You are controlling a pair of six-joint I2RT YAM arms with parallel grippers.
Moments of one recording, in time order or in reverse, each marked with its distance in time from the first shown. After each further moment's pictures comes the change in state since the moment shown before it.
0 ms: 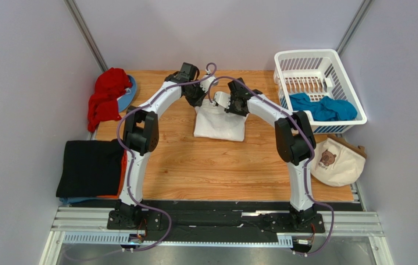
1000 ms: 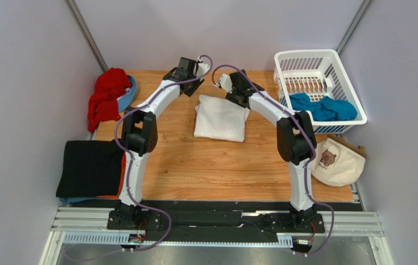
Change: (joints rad) left arm 0.003 0.000 0.038 0.172 -0.411 -0.107; right arm -0.015 0.027 0.077 0.169 0.253 0.131
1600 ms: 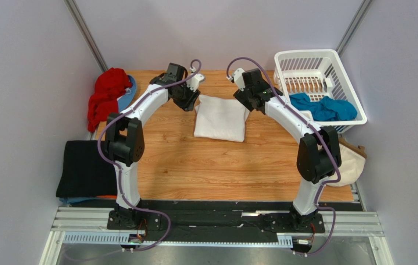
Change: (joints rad) left arm 0.031 -0.278 -0.327 -0.132 0.319 -0.068; right arm -0.005 -0.336 -0.227 -0.065 0.004 0.257
